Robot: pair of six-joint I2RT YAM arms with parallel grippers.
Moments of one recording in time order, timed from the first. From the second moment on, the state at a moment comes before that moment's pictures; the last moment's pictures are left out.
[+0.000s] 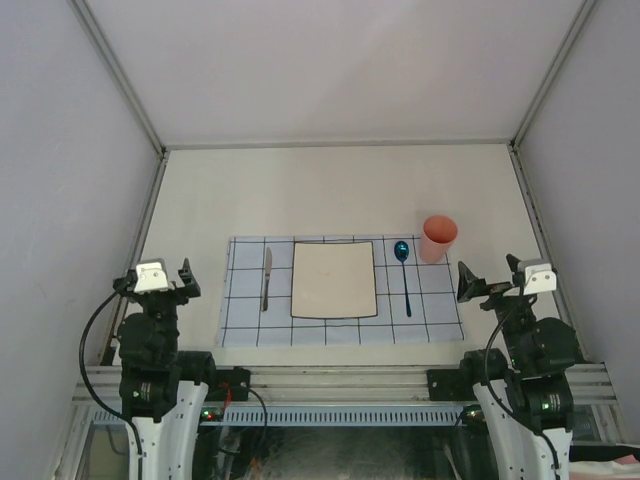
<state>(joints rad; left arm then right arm) -0.03 0.00 0.52 -0.43 -0.23 0.12 0.09 0.01 0.60 -0.54 -0.04 -0.05</state>
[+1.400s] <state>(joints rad) -0.03 0.00 0.11 -0.34 -0.26 -0.06 0.07 0.01 0.11 -0.37 -0.06 -0.01</state>
